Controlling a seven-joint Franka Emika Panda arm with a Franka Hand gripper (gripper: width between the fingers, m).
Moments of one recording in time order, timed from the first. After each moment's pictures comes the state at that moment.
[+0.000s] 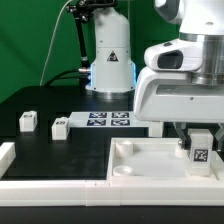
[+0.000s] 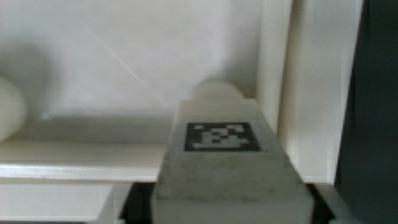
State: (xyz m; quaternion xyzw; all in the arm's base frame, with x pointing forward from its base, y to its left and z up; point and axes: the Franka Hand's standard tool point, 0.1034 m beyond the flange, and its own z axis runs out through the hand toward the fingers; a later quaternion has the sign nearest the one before) arm 0.642 0.115 0.069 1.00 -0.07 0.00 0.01
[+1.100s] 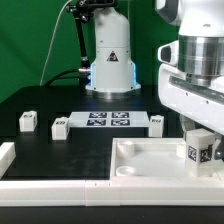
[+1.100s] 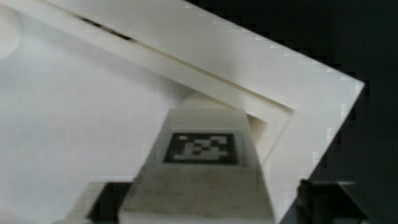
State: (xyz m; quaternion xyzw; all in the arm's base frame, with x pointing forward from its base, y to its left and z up) arm 0.641 0.121 0.068 0.85 -0.53 0.00 0.00
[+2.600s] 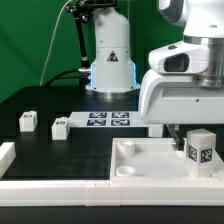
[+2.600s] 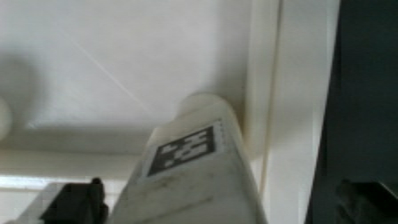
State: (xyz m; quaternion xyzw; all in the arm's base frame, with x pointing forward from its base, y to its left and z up) arm 0.638 0.124 0.067 1.00 0.05 0.00 0.01
